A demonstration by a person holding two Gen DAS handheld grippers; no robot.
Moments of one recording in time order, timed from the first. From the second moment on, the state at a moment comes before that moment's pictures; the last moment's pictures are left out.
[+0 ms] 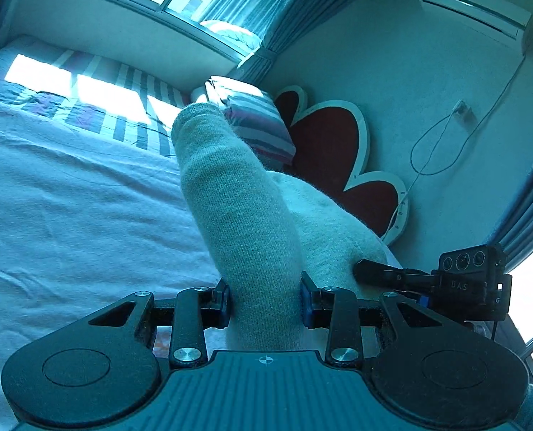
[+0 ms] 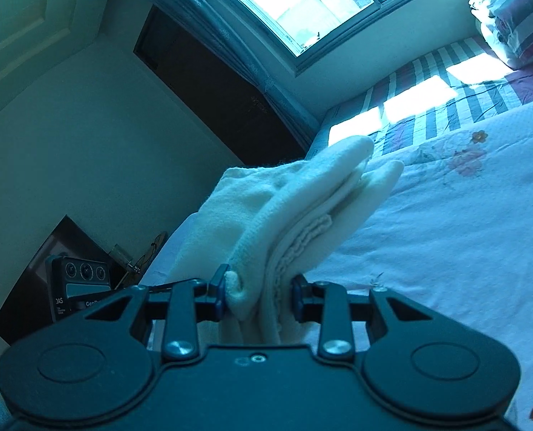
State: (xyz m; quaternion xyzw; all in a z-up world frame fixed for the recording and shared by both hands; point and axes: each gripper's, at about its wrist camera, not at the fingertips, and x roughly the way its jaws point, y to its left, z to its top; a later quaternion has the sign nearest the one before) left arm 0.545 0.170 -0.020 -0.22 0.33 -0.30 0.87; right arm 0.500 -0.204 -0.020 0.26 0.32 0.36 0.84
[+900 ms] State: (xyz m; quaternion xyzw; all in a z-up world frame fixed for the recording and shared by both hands) left arm 0.546 0.277 -0.160 -0.32 0.42 -0.23 0.82; right arm 0.527 -0.111 -0.122 0.30 0.45 0.31 0.78
